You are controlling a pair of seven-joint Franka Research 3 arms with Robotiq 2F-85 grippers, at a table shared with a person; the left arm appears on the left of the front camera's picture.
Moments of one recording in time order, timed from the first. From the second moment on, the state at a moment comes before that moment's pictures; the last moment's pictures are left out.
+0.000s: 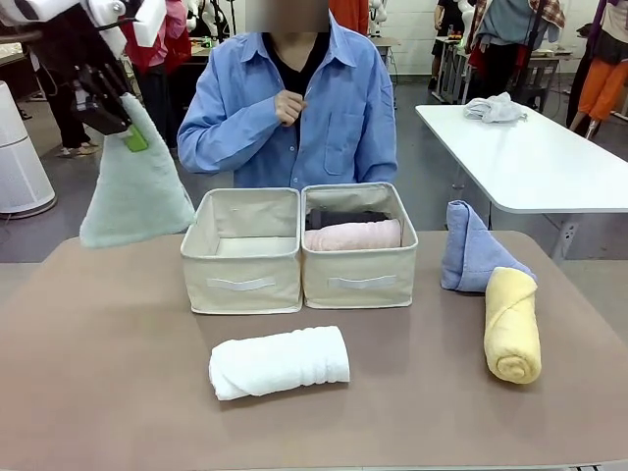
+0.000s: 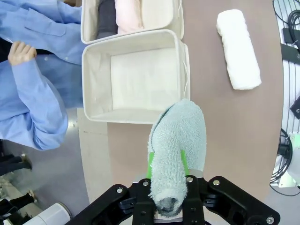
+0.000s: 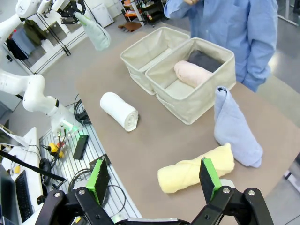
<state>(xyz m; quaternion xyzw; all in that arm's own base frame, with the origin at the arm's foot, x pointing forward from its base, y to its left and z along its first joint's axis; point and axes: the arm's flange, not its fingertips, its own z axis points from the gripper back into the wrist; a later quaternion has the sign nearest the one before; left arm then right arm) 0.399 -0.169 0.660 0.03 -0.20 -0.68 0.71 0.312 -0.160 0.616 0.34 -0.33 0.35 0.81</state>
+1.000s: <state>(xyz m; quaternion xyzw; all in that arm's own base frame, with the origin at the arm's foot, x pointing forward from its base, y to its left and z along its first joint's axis) 0.340 -0.055 0.645 0.11 -0.05 -0.63 0.77 0.312 -0.161 0.615 0.34 -0.33 0.35 0.81</state>
